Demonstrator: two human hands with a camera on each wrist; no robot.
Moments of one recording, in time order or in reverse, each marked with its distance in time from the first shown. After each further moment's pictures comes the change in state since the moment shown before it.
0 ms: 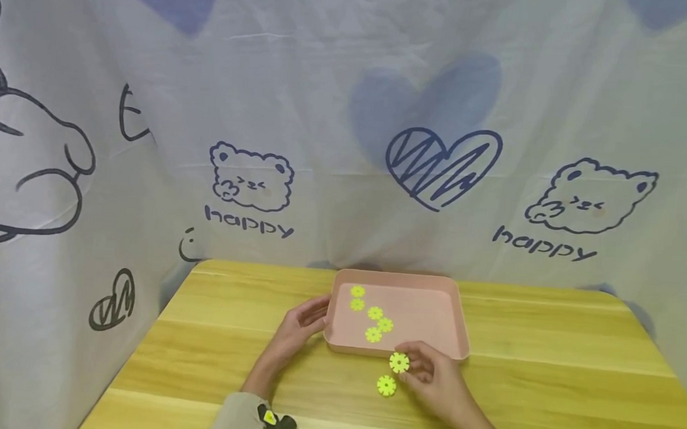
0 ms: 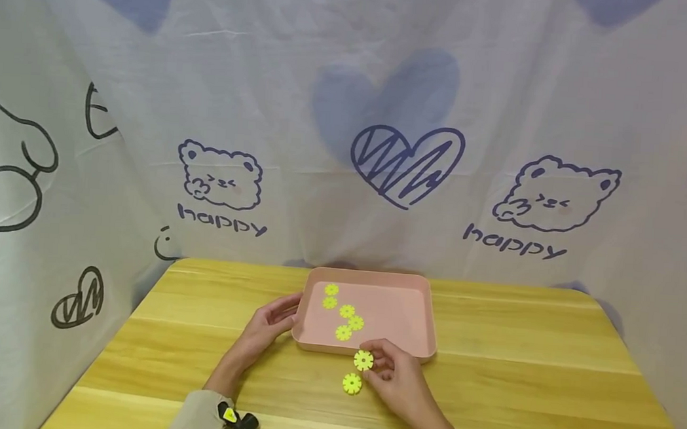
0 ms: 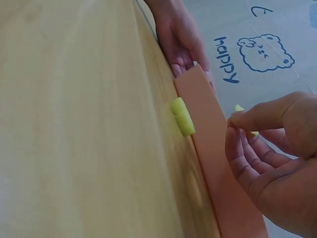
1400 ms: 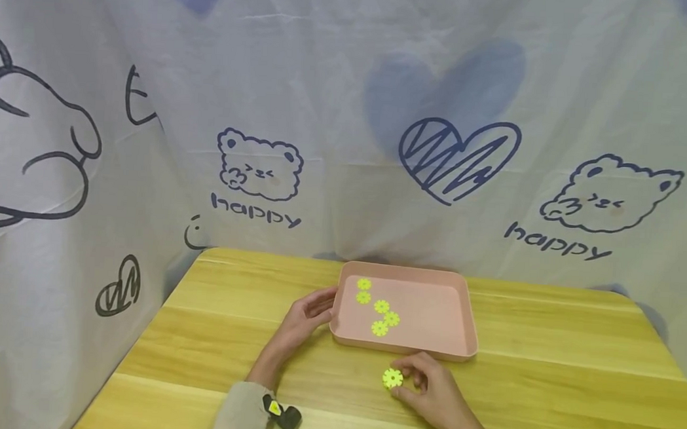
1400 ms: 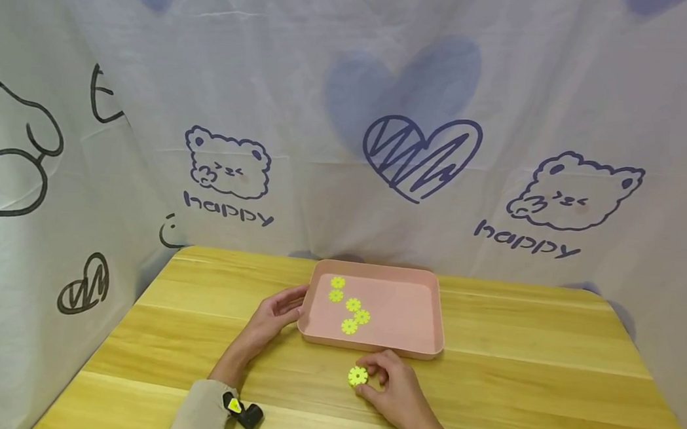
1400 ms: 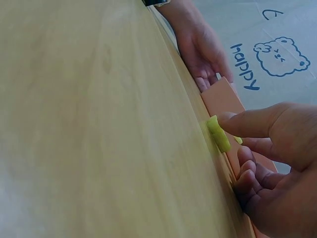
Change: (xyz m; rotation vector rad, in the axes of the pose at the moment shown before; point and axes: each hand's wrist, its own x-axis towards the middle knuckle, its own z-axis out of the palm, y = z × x) left_hand 0.002 0.000 -0.001 -0.010 0.007 -0.006; right_hand -0.009 0.025 0.022 -0.195 -0.016 -0.122
